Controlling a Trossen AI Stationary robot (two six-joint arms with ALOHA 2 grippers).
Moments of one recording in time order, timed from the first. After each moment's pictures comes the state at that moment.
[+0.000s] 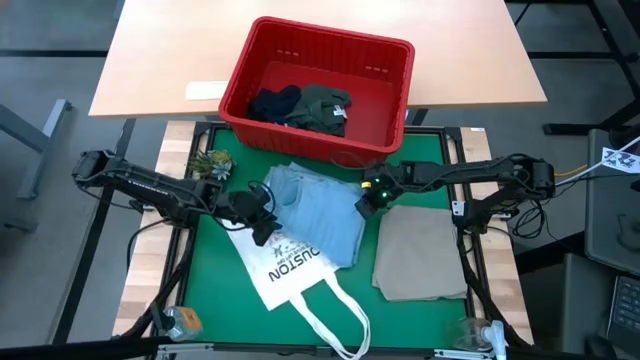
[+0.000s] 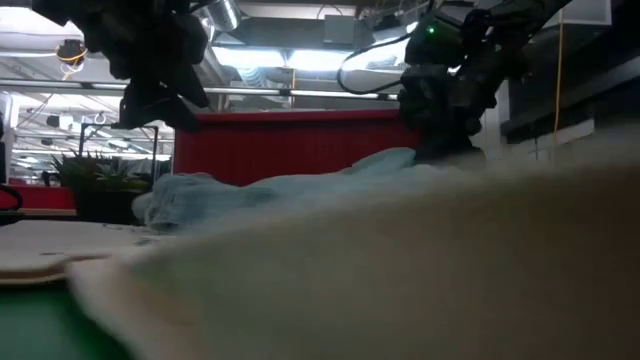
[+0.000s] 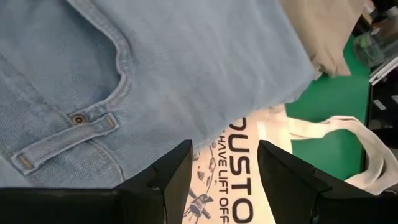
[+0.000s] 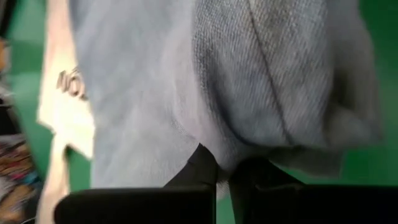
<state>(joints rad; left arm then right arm) -0.16 1.08 0.64 -0.31 -0.15 -0.84 -0.18 1.46 0.85 -0.37 -0.27 0.68</state>
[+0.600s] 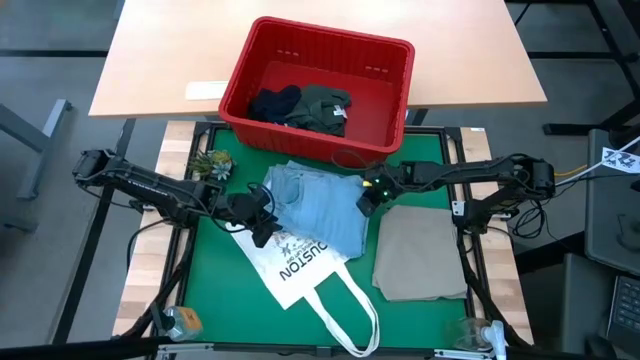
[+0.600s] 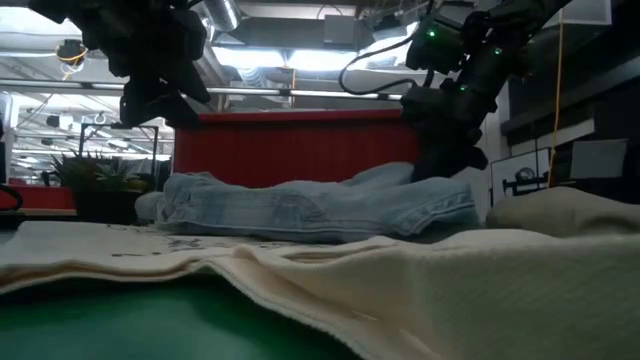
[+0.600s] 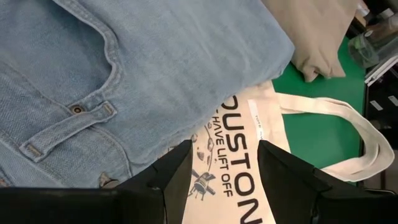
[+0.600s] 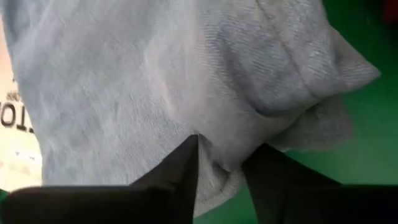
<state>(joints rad) -0.18 1.08 0.64 -0.29 -0.18 -0.84 -0.18 1.46 0.85 -0.42 -0.06 0.57</state>
